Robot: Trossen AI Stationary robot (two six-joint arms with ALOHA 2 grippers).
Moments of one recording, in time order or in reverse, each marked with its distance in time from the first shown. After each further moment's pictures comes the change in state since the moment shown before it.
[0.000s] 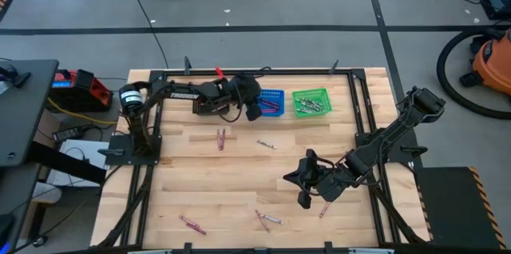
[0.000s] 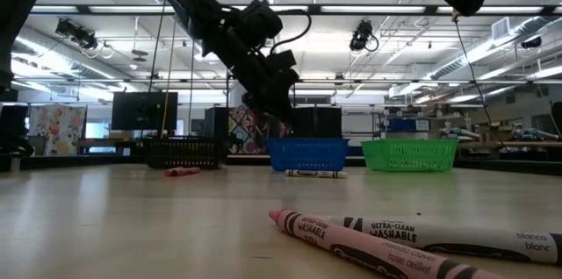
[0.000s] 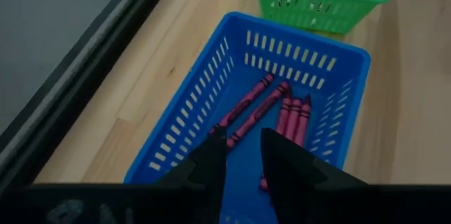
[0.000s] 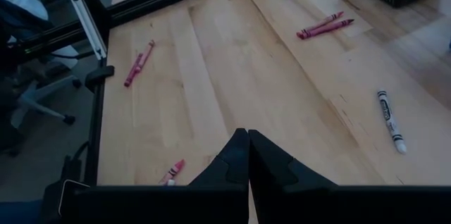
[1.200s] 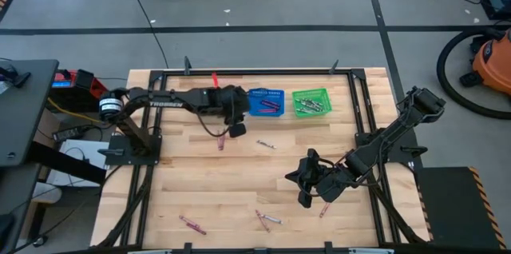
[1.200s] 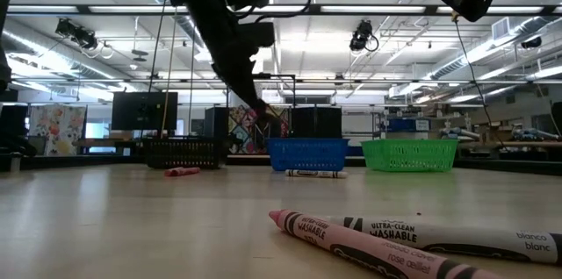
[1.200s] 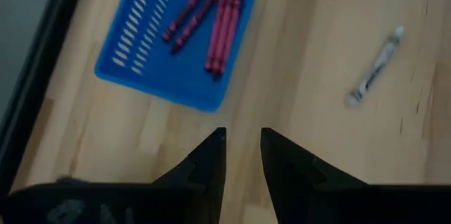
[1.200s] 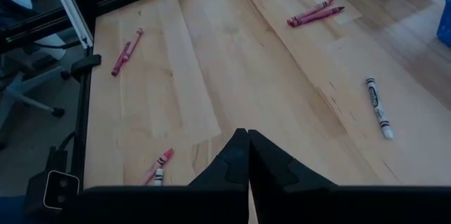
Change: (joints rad) left arm -0.164 -0.206 0.001 -0.479 -0.098 0.003; right arm 0.000 0.000 0.000 -0.059 -0.003 0.032
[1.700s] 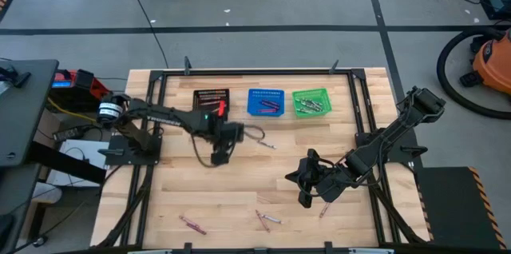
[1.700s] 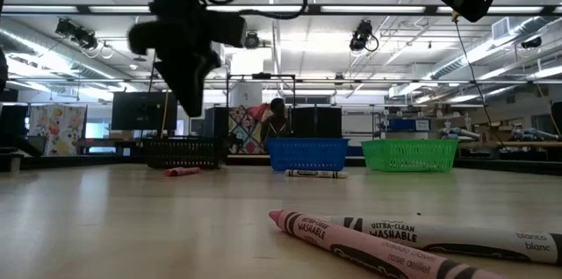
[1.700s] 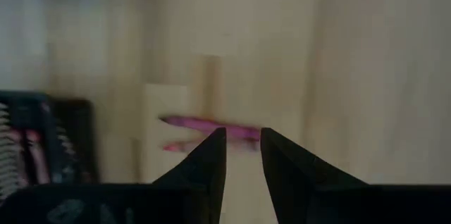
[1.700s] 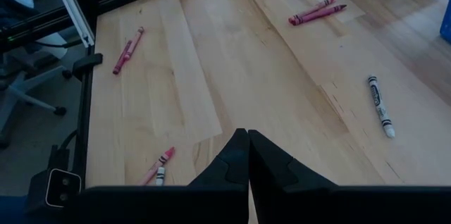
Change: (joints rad) left arm -0.253 0.000 0.000 -0.369 -0.011 -0.126; right arm 0.000 0.000 0.000 0.000 -0.007 0.002
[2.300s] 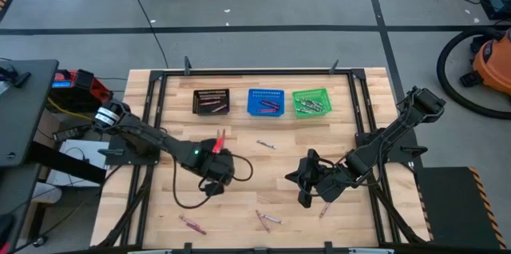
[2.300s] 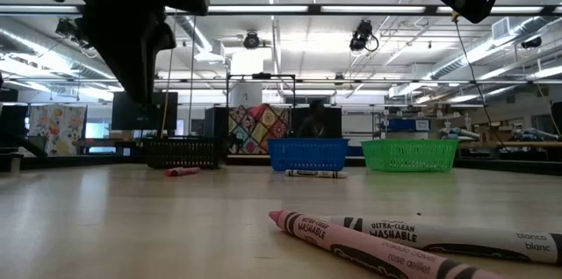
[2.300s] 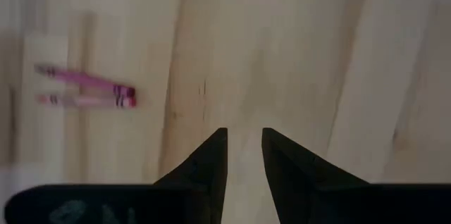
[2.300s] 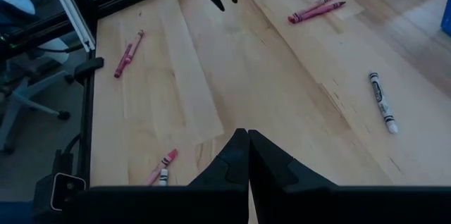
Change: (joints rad) left arm -0.350 0.000 0.000 -0.032 -0.027 -0.481; right arm 0.000 0.000 0.000 0.000 0.000 0.032
